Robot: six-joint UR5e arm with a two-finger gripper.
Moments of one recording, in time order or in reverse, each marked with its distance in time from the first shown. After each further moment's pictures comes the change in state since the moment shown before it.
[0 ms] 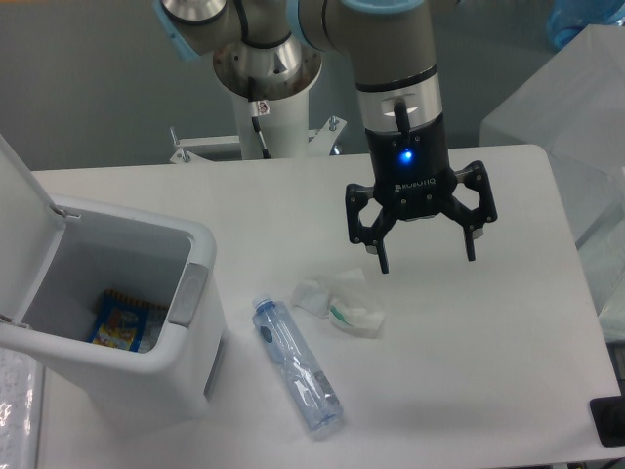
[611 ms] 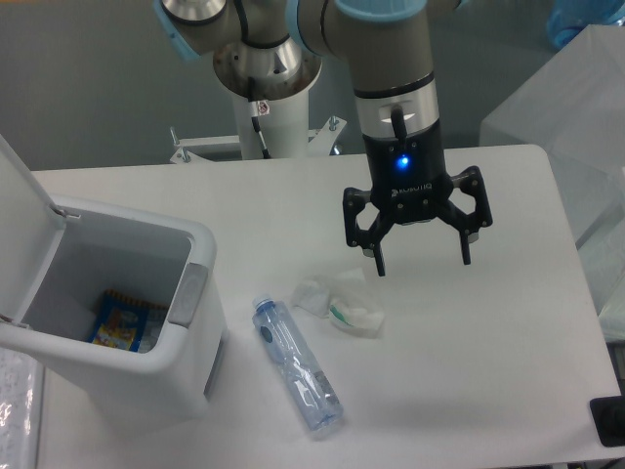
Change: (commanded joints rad) arm -0.003 -0.009 -0.040 0.017 -0.009 -0.006
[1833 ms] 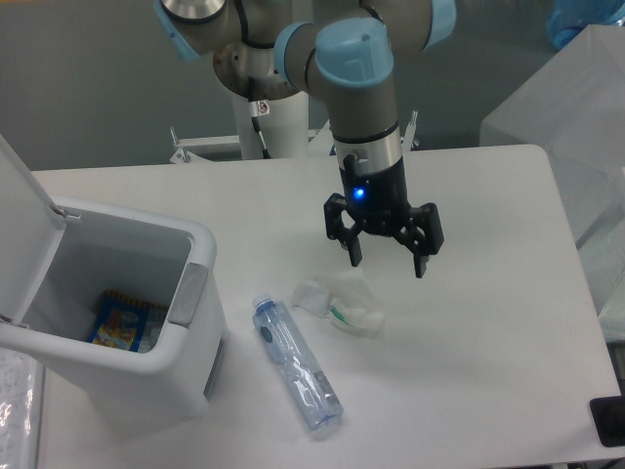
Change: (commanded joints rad) arm 0.005 0.051 -0.333 0.134 0.071 0.711
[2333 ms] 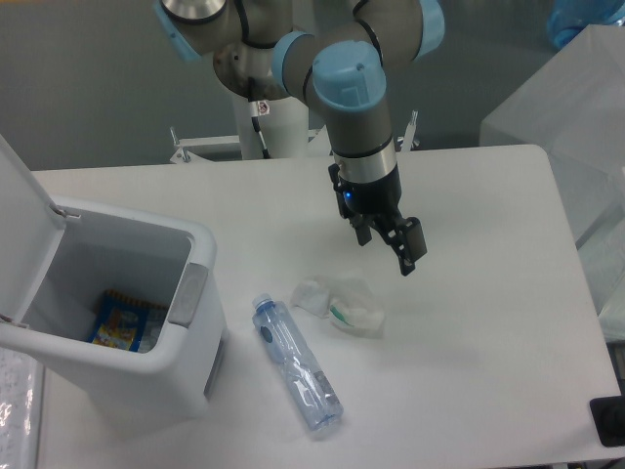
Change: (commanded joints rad) arm 0.023 -0.006 -0.040 -0.084 0.064 0.423
